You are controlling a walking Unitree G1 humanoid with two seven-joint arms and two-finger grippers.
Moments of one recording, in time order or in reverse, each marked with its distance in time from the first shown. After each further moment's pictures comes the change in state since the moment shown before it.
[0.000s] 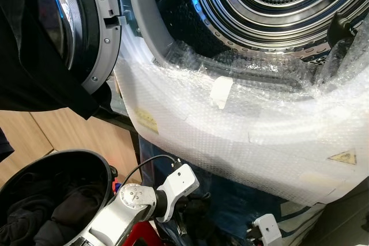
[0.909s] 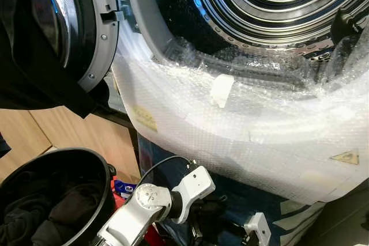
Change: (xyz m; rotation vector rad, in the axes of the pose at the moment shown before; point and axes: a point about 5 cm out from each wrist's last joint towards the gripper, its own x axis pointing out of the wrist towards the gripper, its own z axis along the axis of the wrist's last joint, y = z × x) left arm 0.022 -0.010 0.015 0.046 -0.045 -0.057; right arm 0.002 0.047 0.031 0.031 -0.200 0.372
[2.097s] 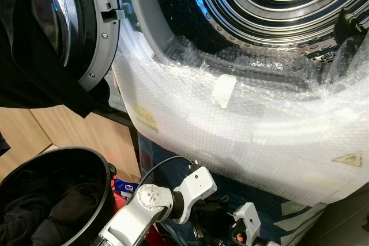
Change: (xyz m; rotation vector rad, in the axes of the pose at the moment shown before) left arm 0.001 -0.002 -0.002 0.009 -0.003 -0.002; right arm 0.024 -0.007 0.004 -0.040 0.040 -0.091
